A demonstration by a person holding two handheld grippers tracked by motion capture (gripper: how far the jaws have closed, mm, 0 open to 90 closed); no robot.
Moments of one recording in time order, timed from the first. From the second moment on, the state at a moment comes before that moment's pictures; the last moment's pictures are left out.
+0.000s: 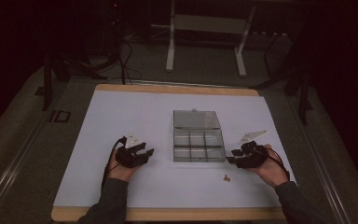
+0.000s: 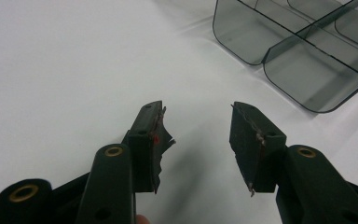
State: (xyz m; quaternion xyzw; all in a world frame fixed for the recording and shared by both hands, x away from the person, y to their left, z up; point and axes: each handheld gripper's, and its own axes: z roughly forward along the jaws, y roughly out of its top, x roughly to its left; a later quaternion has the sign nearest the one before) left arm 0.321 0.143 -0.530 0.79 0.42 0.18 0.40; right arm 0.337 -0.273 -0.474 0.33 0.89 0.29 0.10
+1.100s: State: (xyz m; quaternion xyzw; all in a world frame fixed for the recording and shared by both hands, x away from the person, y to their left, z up) left arm 0.322 0.140 -0.532 0.80 0.42 0.18 0.39; right arm 0.318 -0.259 -0.483 0.29 0.93 0.22 0.08
